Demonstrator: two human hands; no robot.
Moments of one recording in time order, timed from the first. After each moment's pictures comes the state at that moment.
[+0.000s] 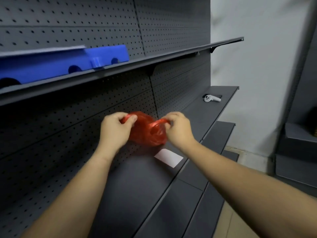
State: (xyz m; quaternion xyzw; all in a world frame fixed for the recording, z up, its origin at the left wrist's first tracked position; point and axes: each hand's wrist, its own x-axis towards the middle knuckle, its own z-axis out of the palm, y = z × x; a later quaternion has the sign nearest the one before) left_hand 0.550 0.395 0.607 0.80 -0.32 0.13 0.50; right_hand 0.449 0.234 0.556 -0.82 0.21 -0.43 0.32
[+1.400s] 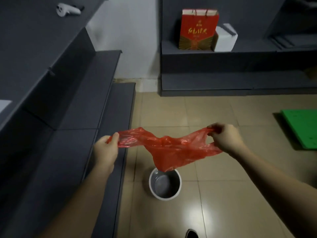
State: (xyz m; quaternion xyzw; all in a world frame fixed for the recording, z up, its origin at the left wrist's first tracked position) left_hand 0.267 0.231 0.236 0.80 -0.27 -0.26 0.47; right_hand -0.085 0.144 0.260 -0.59 0.70 -0.22 0.32
